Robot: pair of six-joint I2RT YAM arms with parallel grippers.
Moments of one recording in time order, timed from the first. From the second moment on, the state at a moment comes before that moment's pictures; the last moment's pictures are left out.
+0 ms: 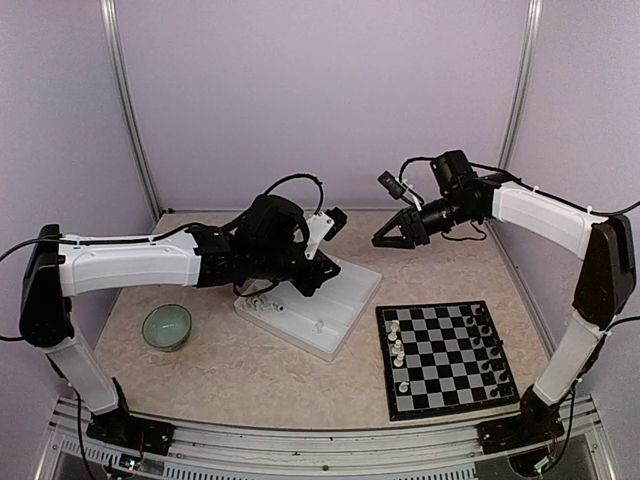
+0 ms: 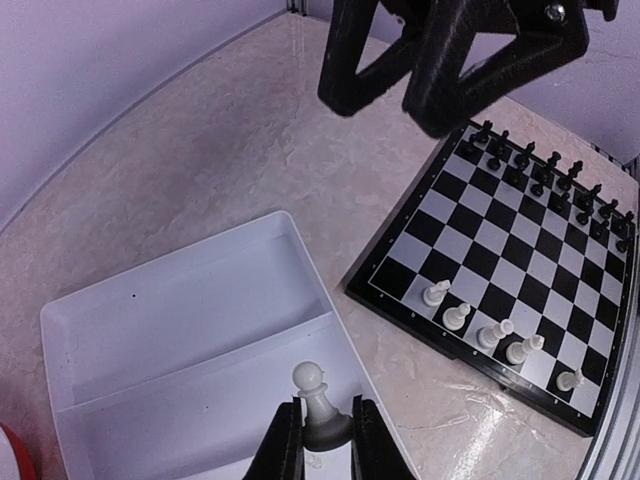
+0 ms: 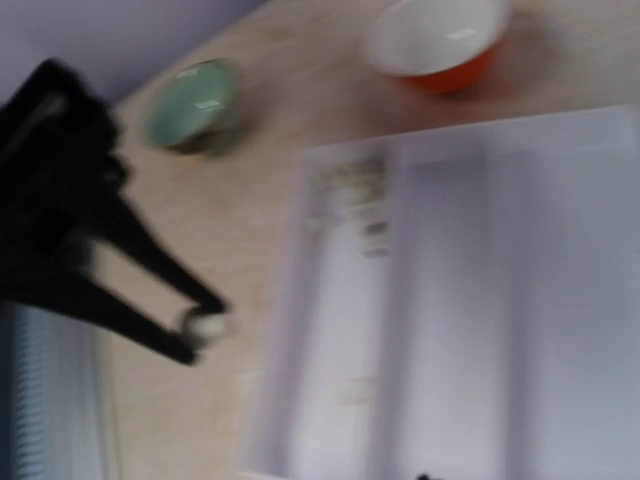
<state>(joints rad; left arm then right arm) -0.96 1.69 1.30 -0.20 -0.03 -0.02 0.43 1.69 1.48 -0.61 -0.88 -0.25</state>
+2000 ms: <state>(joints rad) -0.89 1.61 1.27 -0.20 -0.13 0.13 0.46 1.47 1.13 -0.46 -0.58 -0.38</state>
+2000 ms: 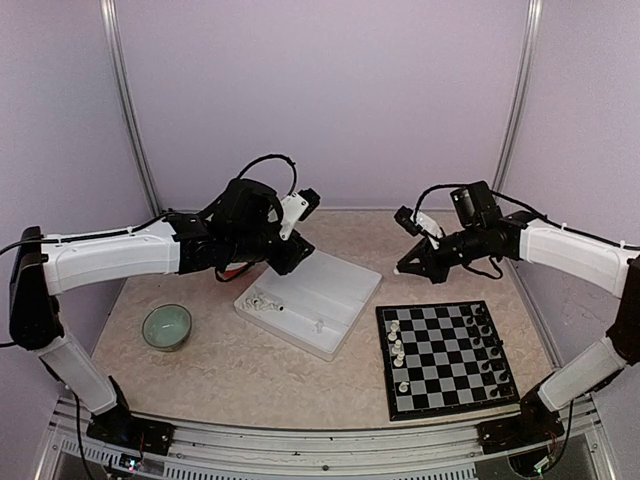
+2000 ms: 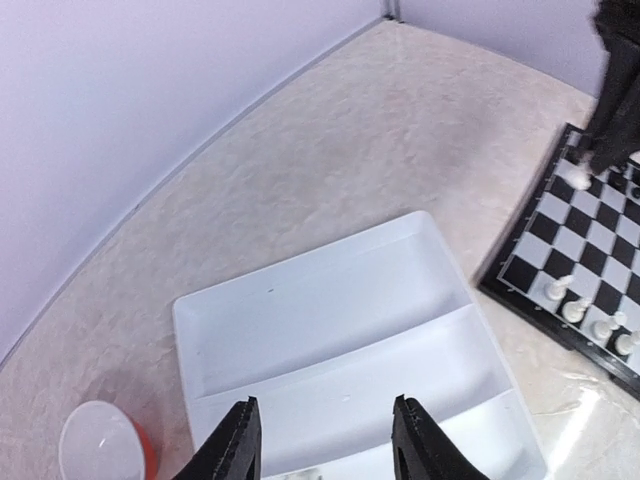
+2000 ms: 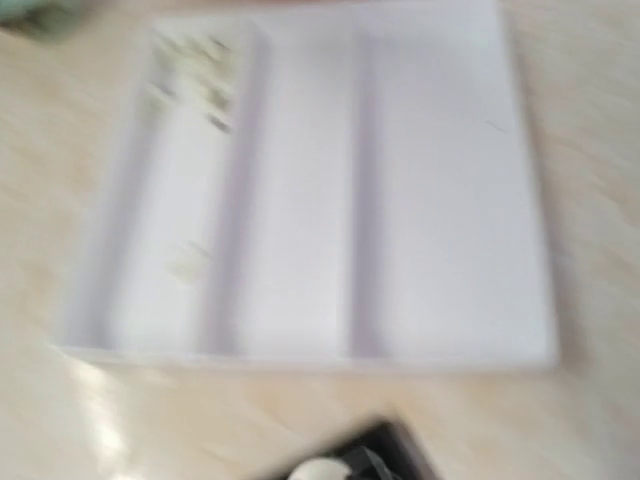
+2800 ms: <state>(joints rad) -0.79 1.62 1.23 -0.22 -0.18 0.05 0.46 1.55 0.89 -0.28 -0.32 -0.51</state>
